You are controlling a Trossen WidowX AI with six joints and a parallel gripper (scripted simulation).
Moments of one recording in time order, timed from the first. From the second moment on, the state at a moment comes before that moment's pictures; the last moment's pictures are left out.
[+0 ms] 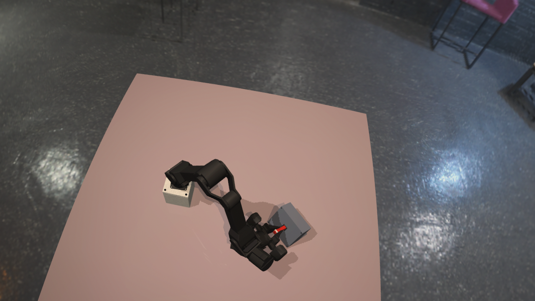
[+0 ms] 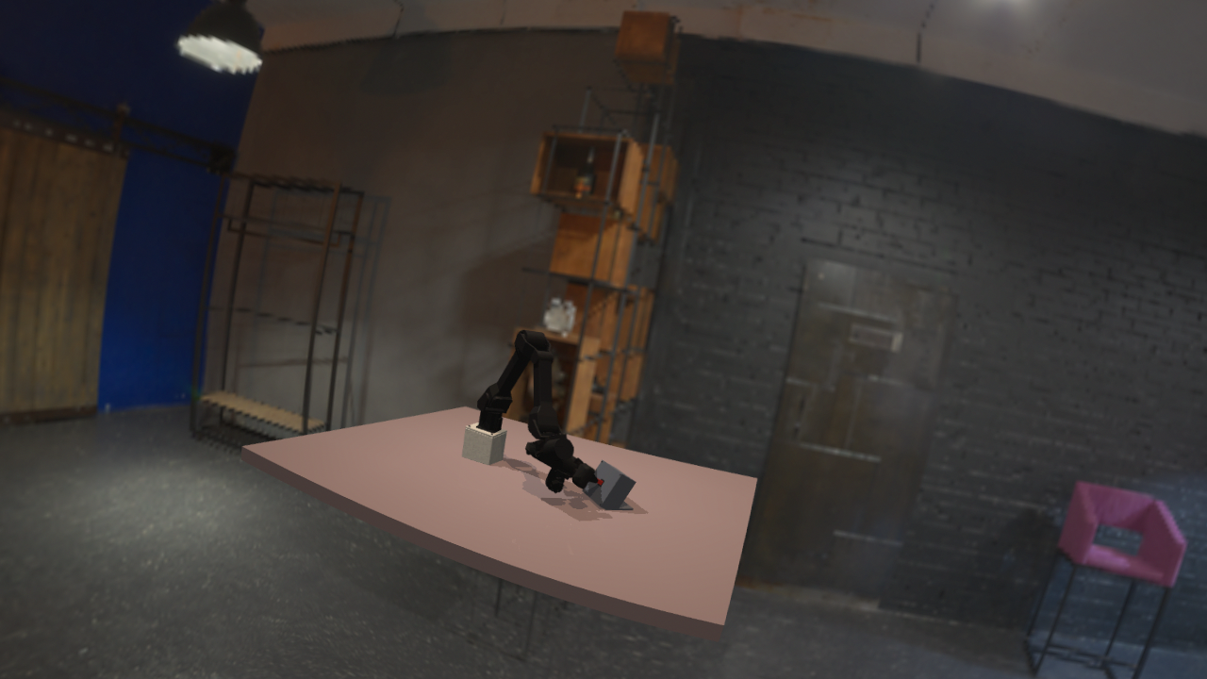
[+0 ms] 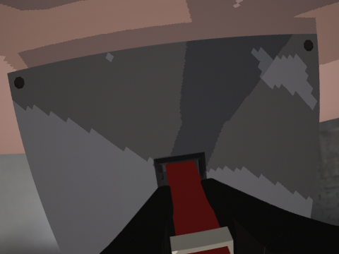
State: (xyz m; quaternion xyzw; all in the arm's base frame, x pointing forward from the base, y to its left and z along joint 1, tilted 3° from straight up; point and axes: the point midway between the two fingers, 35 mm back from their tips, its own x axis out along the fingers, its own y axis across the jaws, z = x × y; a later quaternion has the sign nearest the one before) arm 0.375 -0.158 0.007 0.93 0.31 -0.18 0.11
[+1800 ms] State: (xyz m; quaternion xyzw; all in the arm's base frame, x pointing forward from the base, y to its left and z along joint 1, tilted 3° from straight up) arm 0.353 -0.176 0.011 0.93 0.31 -0.19 0.11
